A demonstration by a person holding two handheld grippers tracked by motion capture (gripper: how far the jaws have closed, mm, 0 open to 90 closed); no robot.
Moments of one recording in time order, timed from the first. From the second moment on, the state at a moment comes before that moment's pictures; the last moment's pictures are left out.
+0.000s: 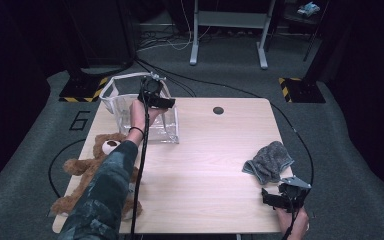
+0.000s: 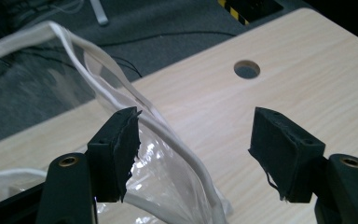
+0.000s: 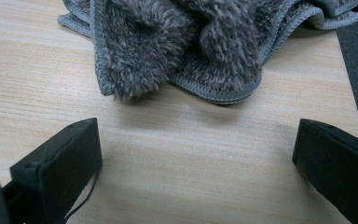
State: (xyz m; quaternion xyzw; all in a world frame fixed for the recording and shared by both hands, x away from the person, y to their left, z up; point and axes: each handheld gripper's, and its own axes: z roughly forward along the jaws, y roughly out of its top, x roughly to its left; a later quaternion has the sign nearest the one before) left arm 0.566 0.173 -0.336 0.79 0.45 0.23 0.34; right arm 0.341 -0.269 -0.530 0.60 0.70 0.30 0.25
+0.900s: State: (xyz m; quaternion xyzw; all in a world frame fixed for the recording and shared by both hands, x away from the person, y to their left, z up) left arm 0.555 0.137 -0.355 0.82 0.41 0.18 0.34; right arm 0.341 -0.269 -0.530 0.60 0.70 0.30 0.25
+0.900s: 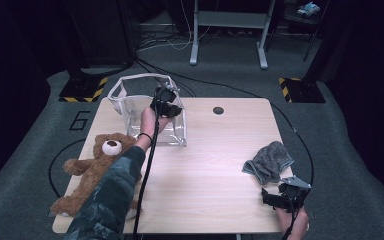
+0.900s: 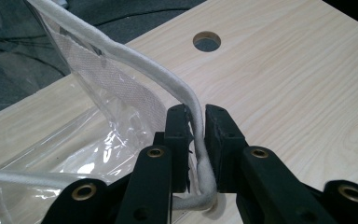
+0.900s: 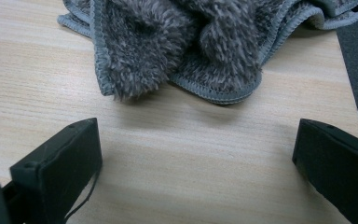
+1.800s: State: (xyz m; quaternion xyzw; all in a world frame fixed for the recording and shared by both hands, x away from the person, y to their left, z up) left arm 0.537 0.079 -0.350 0.84 0.40 0.20 0.31; right arm 0.341 -0.269 -0.531 0.60 0.70 0.30 0.25
